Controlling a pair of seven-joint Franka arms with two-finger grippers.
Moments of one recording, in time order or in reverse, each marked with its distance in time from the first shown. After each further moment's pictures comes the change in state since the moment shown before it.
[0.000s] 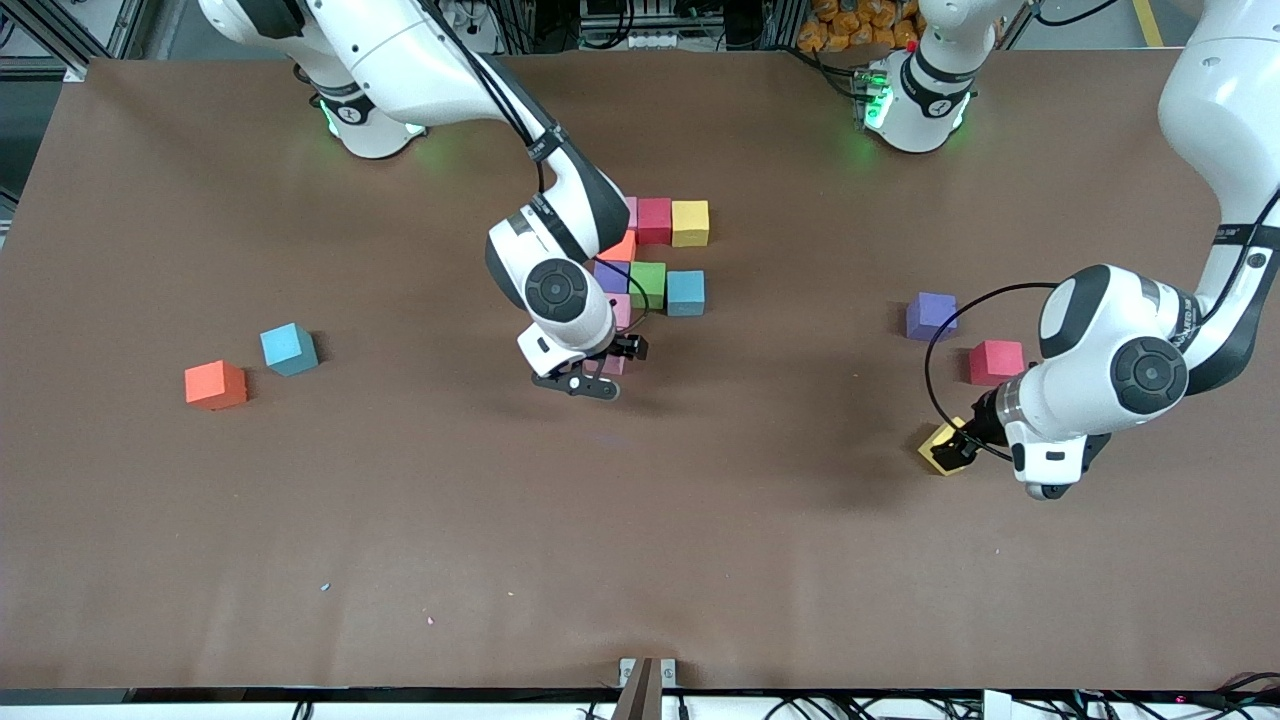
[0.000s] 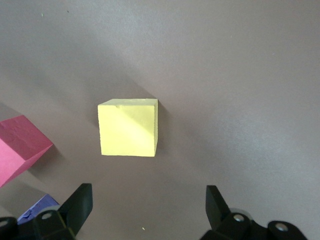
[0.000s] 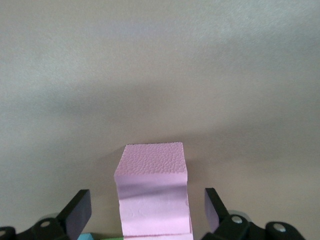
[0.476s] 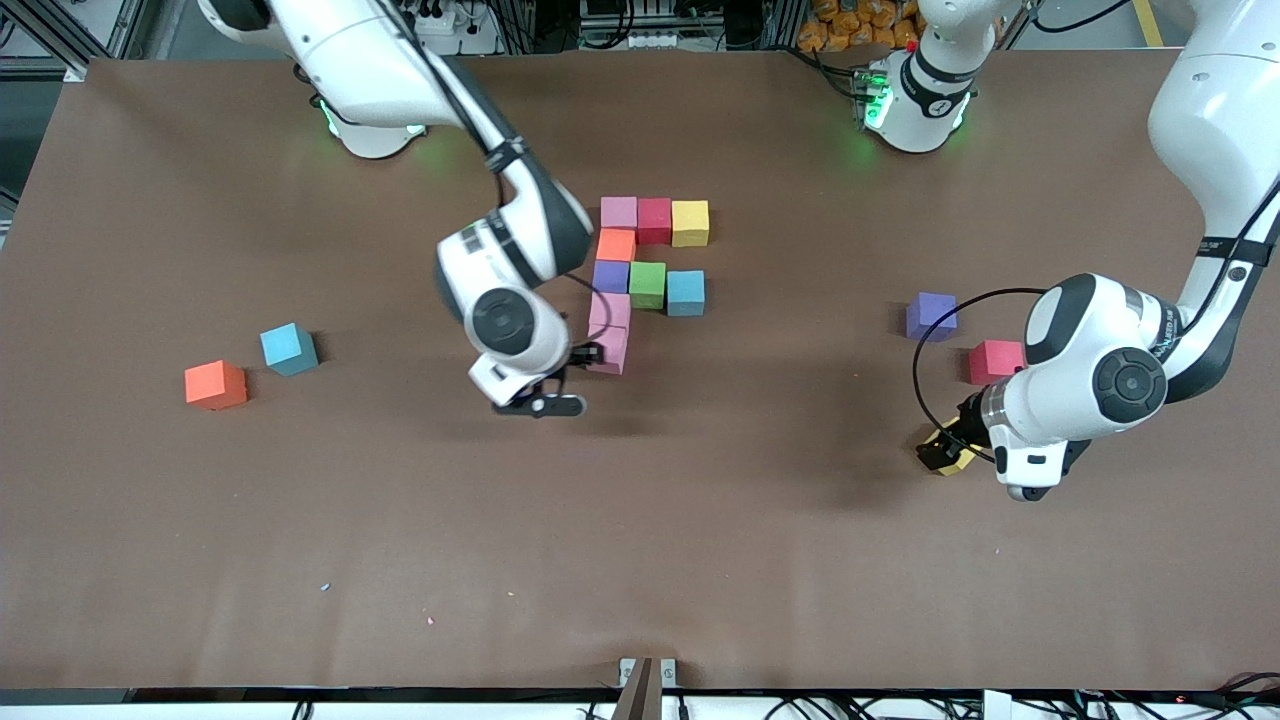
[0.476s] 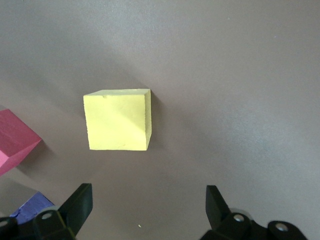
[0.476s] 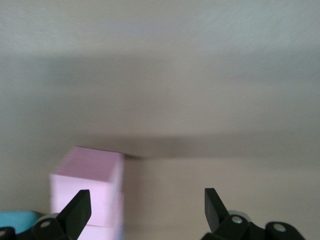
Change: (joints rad) left arm -0.029 0.025 0.015 0.011 -0.001 0.000 0.015; right arm -0.075 -0.054 -0.091 0.014 -0.001 -0.188 -0.424
